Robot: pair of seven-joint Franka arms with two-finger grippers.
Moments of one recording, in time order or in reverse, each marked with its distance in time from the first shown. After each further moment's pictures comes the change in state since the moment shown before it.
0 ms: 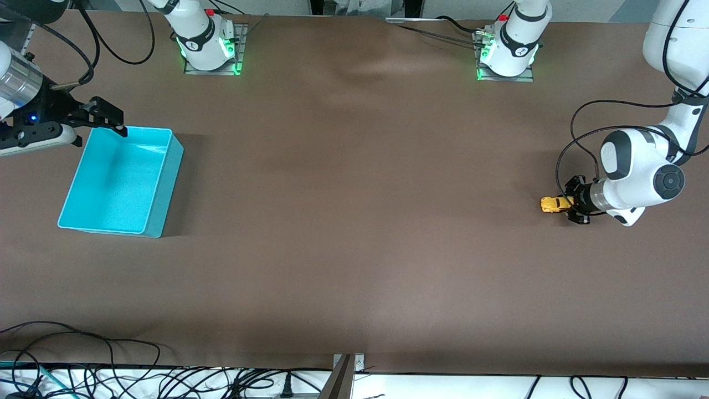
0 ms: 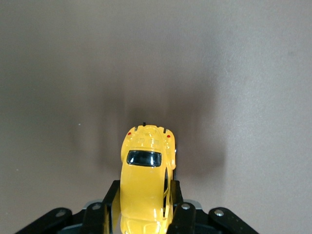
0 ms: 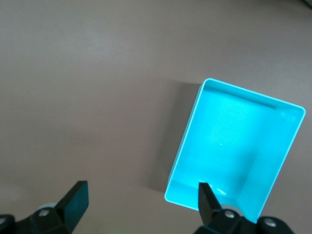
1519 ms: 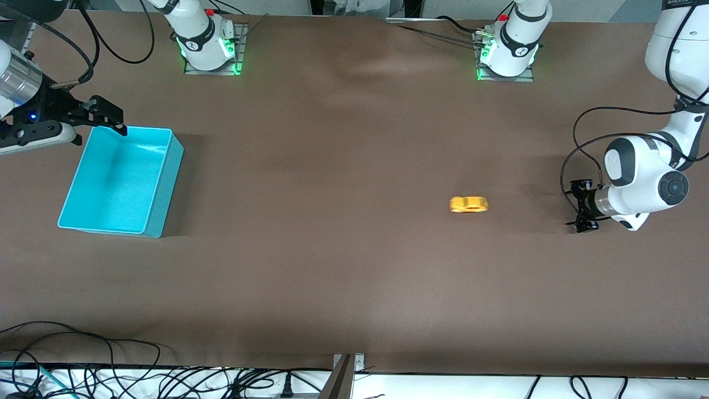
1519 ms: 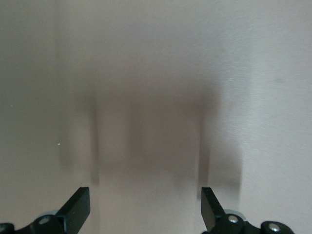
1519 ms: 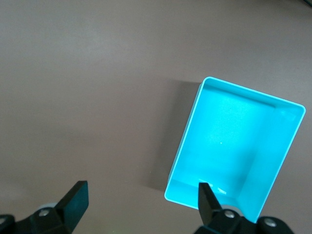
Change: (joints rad) left arm 0.009 0.049 0.009 0.065 0.007 0.001 0.002; right arm 0.000 -0.008 -0.001 -0.009 0.000 0.000 0.000
